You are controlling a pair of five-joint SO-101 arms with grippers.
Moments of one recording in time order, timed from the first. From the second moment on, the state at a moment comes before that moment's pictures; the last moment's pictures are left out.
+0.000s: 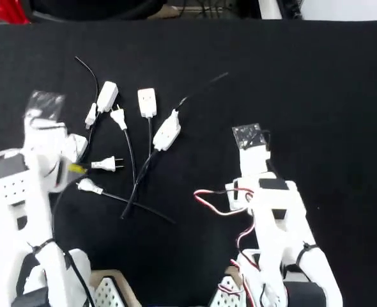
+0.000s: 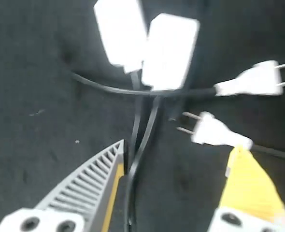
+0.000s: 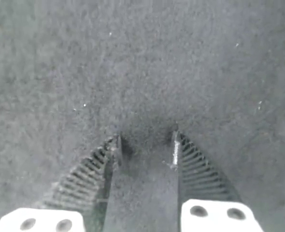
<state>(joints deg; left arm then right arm) -27.3 -36.2 48.7 59.6 -28.5 1.8 -30.8 72.6 41.1 12.8</state>
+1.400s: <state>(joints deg) -25.2 28.5 -13.2 66.8 -21.3 1.8 -31.1 73.9 39.1 14.5</state>
